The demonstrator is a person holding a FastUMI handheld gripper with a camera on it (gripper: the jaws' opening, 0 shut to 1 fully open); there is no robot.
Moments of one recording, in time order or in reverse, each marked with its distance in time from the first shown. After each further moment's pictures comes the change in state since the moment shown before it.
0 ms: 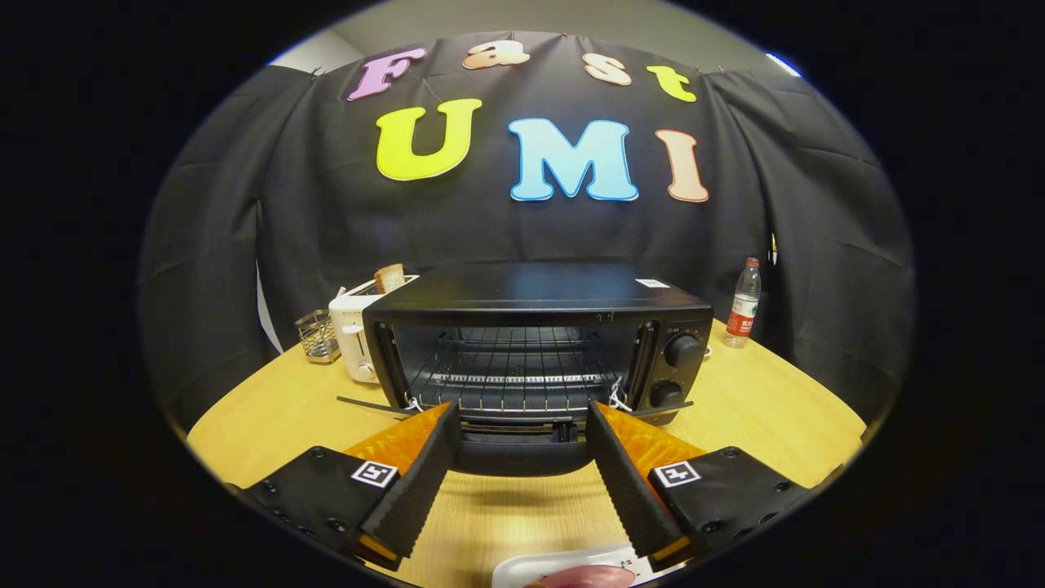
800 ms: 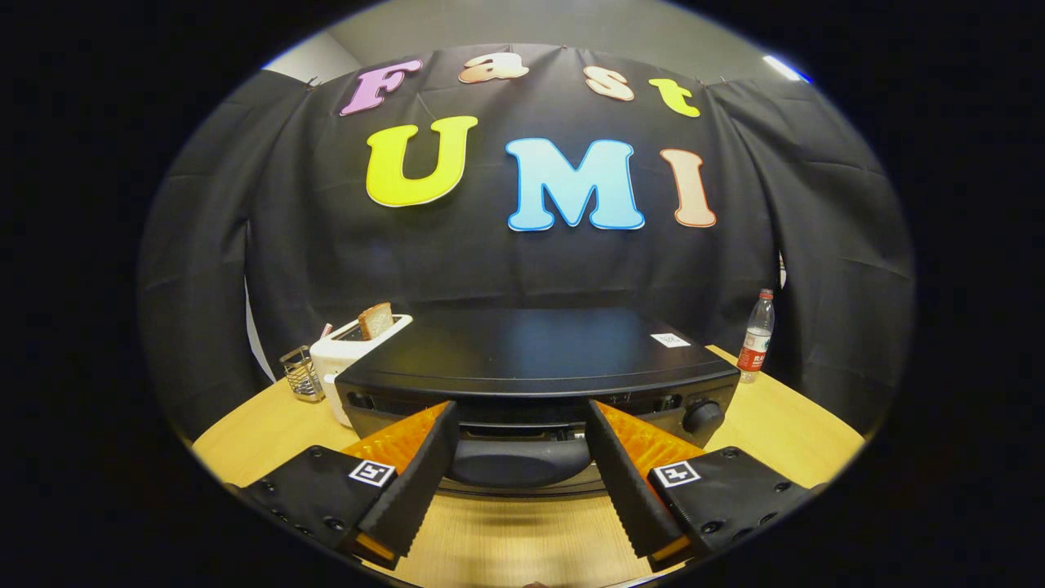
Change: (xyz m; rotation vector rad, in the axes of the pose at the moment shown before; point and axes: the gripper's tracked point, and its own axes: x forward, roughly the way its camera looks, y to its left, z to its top) arm 0.047 -0.001 0.058 -0.003 -0.097 -0.005
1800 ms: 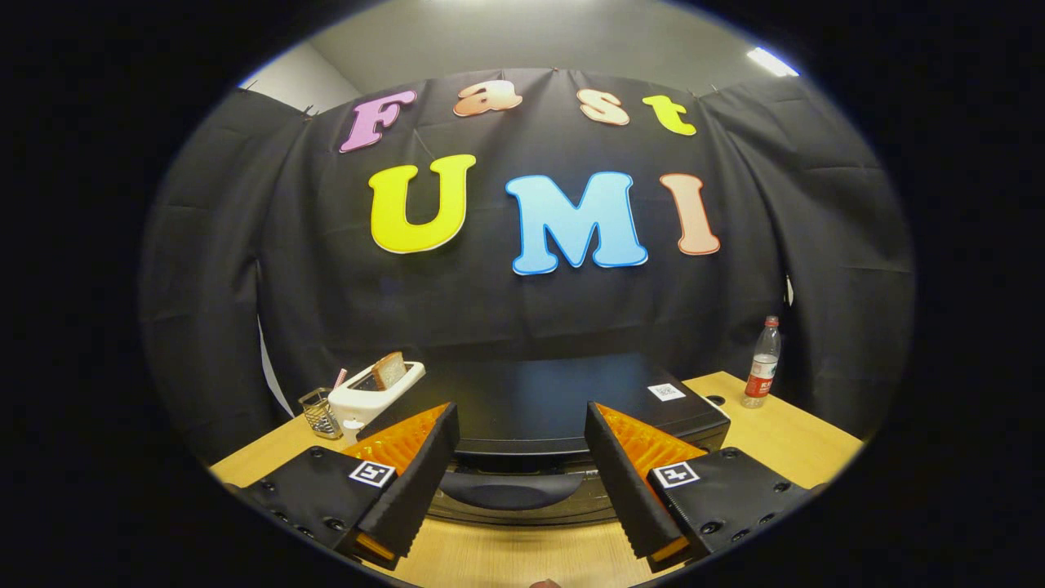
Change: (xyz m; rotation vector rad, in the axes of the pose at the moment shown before) arm 0.005 -0.003 0.053 0.044 -0.096 0.045
